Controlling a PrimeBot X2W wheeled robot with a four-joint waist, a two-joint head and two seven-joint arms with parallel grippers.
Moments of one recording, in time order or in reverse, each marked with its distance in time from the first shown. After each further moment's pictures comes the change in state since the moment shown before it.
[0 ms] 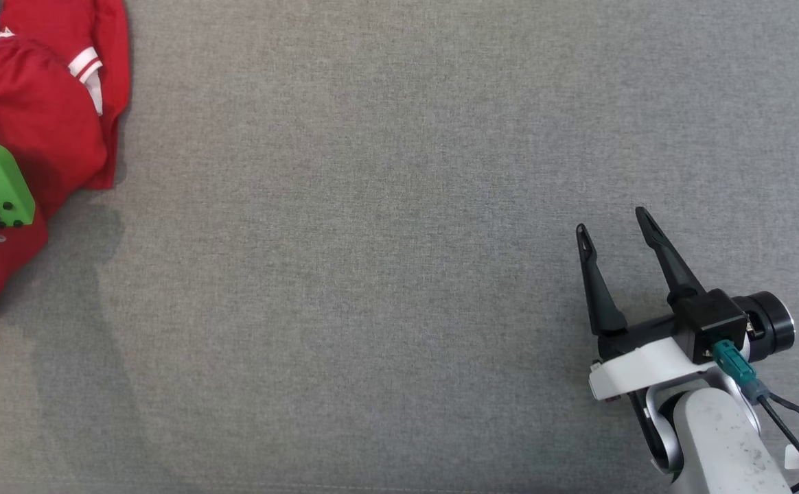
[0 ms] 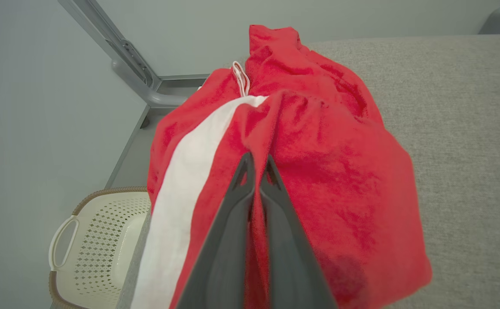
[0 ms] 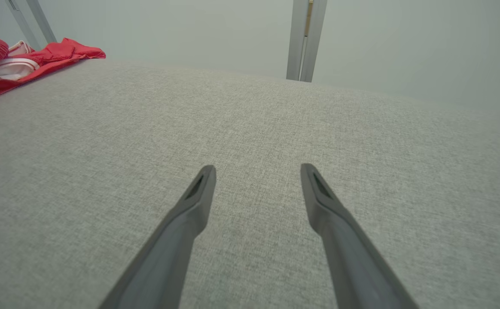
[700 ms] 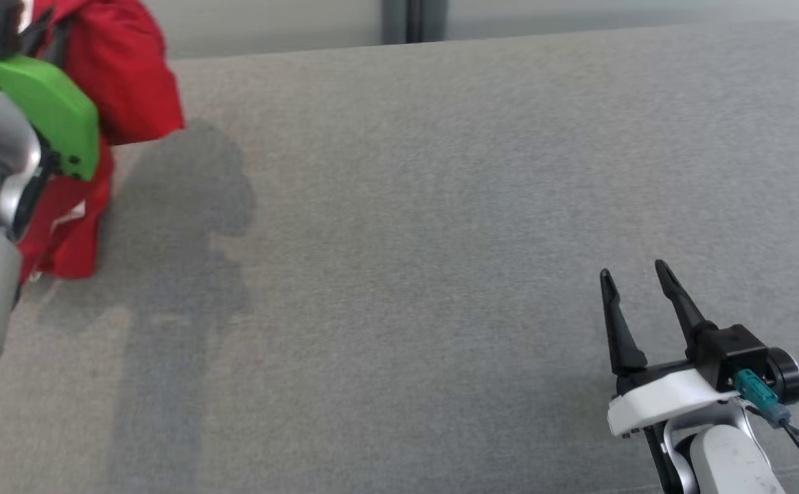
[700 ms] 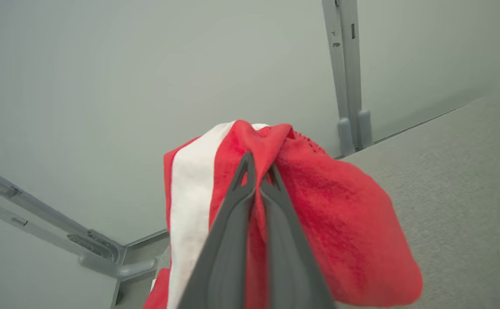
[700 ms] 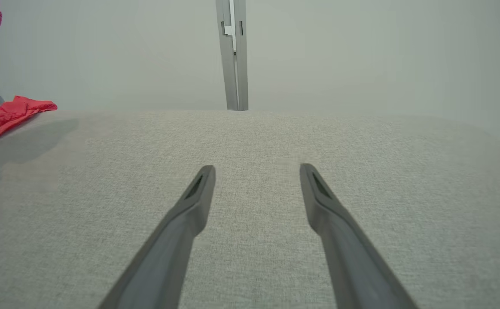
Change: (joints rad) left arm -0.083 0.064 -0.347 -0.249 -0.068 -0.001 0.048; right arm 0.076 0.000 -0.042 0.069 0.109 0.000 0.000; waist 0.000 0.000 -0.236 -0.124
